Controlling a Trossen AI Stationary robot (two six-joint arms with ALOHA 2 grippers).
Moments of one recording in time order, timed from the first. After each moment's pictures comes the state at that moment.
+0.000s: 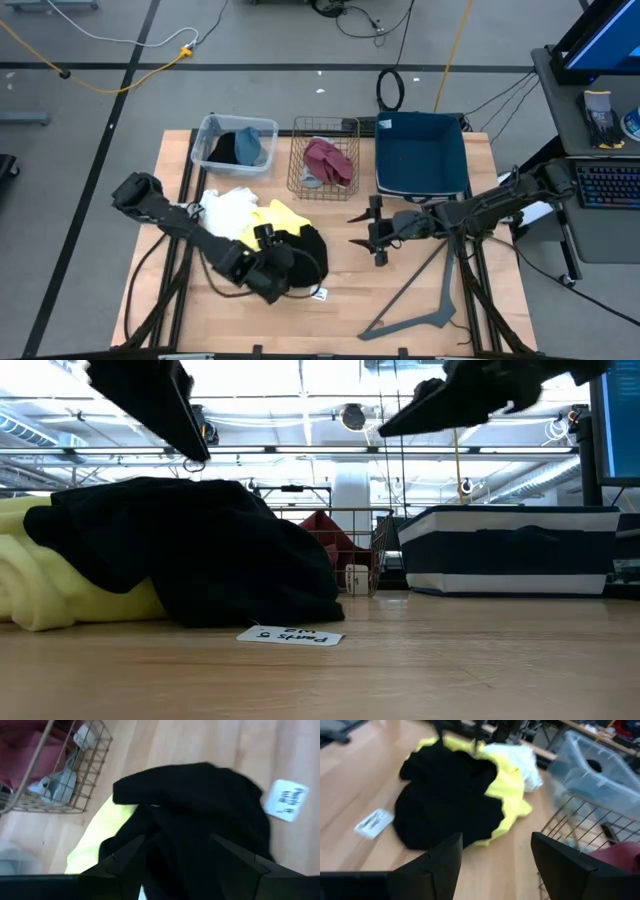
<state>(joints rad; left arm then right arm) -0.54 1.66 1.24 -0.82 -0.60 -0.60 0.26 1.27 0.70 0.14 0.28 -0.22</state>
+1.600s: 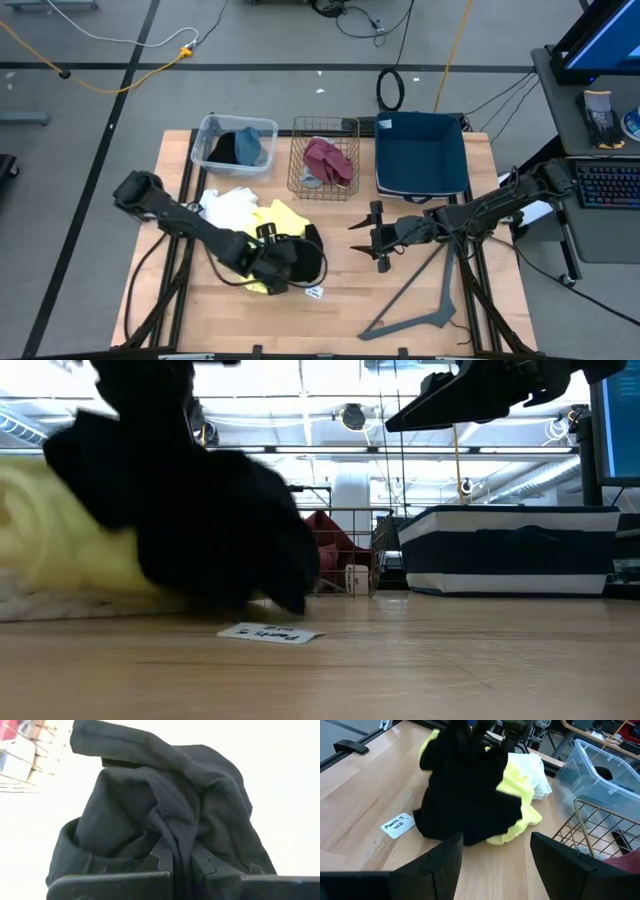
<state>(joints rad) -0.48 1.65 1.24 -0.80 -0.39 -0.61 0.31 1.27 0.68 0.17 0.29 -0.20</state>
